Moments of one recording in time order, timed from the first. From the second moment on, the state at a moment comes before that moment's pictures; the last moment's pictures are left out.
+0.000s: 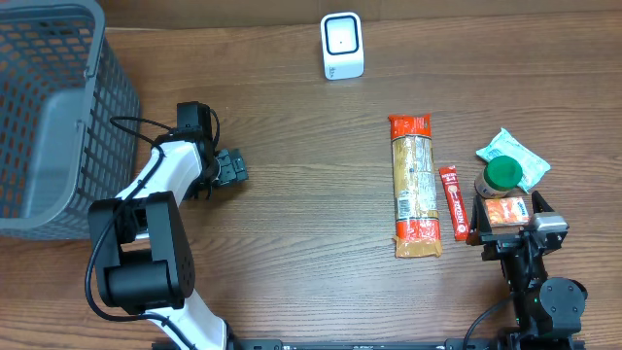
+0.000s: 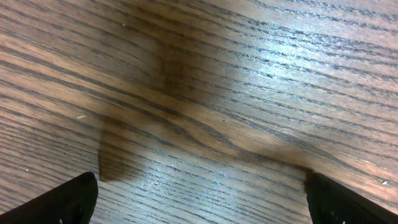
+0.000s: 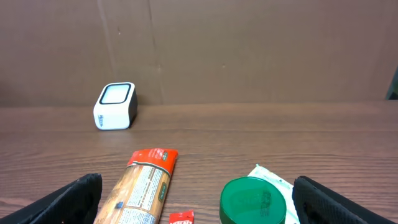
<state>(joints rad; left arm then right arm) 0.11 1.88 1.14 -0.64 -0.10 -0.25 0.01 0.01 0.02 -0.03 -0.07 0.05</state>
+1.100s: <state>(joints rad) 0.11 0.99 1.11 -0.65 -0.14 -0.25 0.01 0.01 0.02 -0.03 -0.07 0.05</state>
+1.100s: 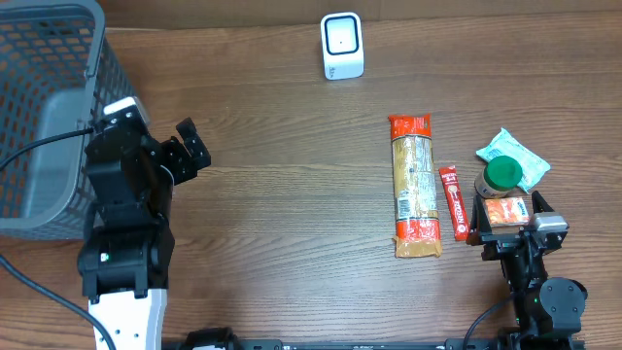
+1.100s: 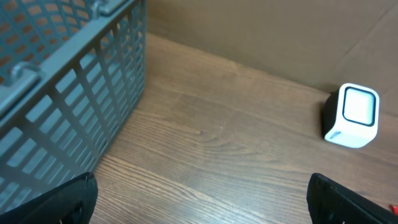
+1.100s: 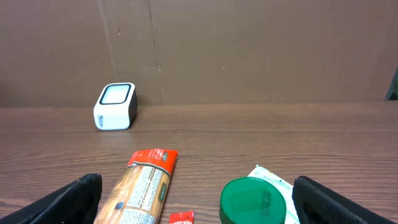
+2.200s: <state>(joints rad) 0.11 0.51 1.05 -1.04 -0.17 -0.25 0.01 0.01 0.02 -0.03 -0.07 0.05</state>
